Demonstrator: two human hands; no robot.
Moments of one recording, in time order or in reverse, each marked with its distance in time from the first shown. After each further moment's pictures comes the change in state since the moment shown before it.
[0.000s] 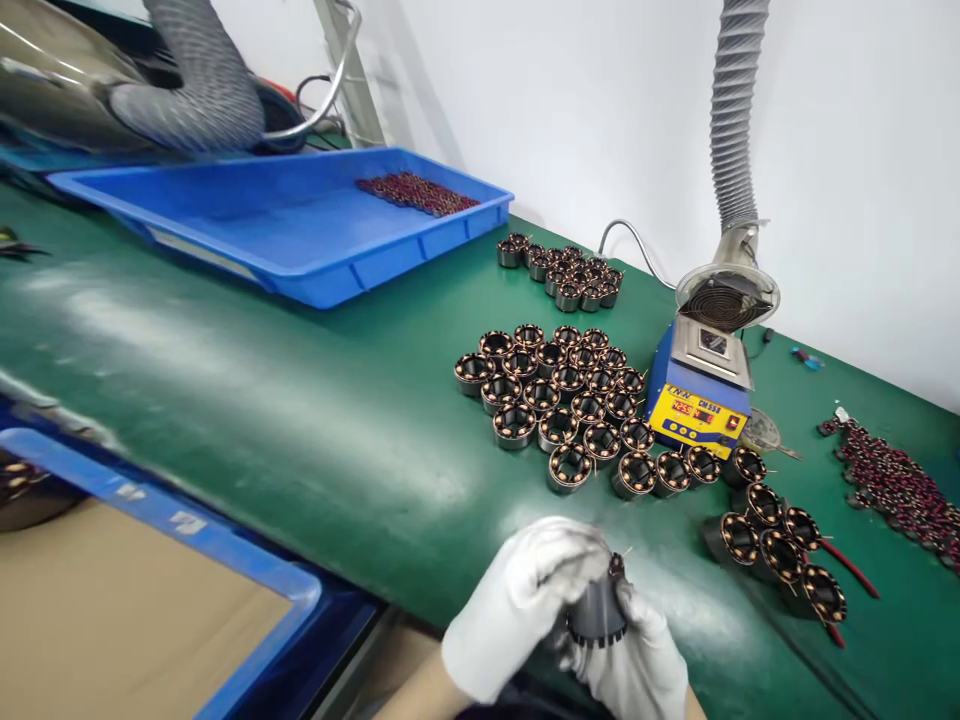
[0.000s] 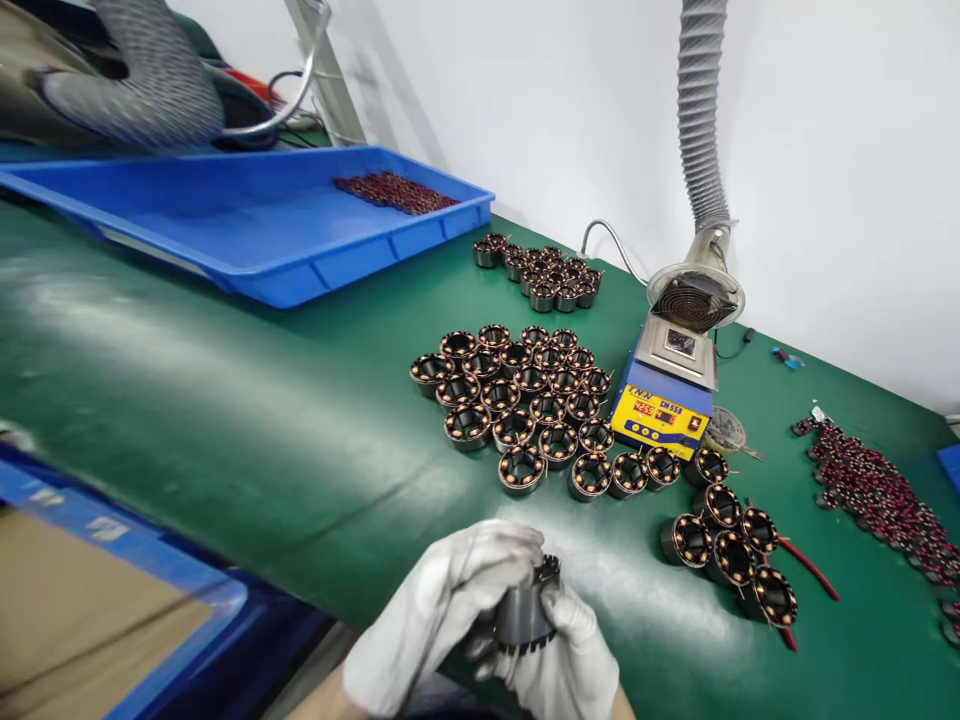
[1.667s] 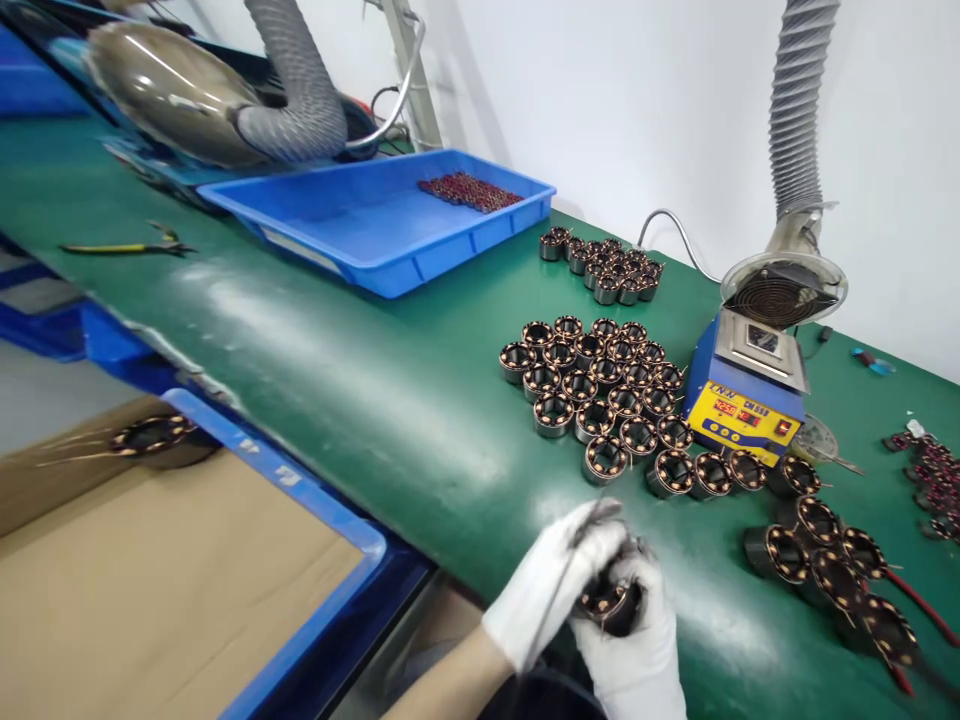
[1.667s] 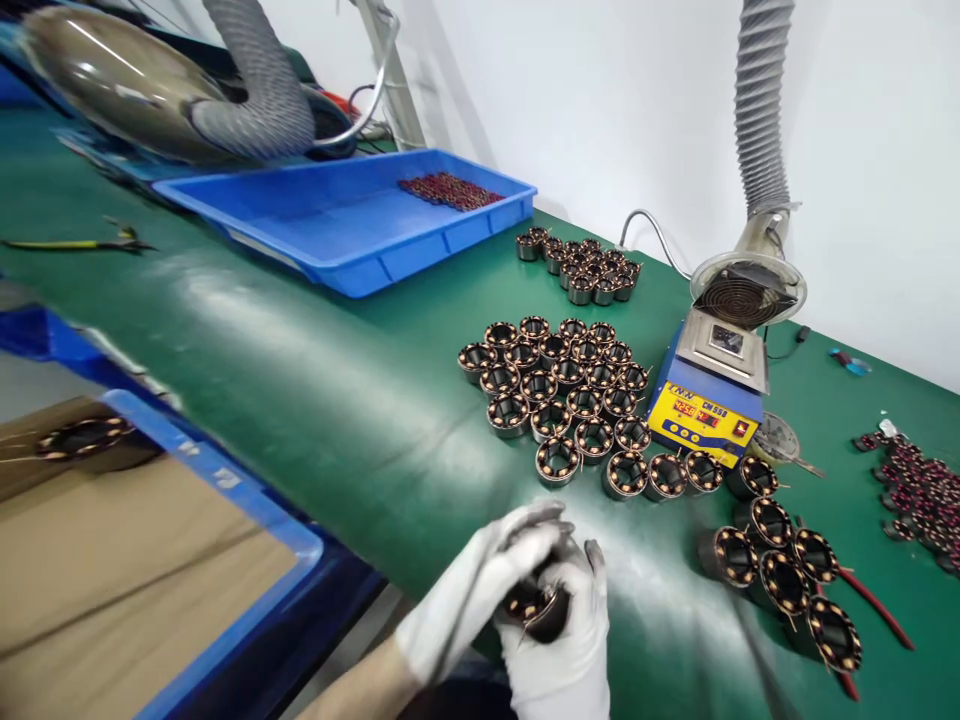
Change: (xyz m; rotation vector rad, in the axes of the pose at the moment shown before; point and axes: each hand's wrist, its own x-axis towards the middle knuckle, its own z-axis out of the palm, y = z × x) left_hand 0.001 -0.011 0.009 -0.484 0.203 -0.466; right_hand 0.017 0.033 -0.016 -1.324 0.420 -0.994
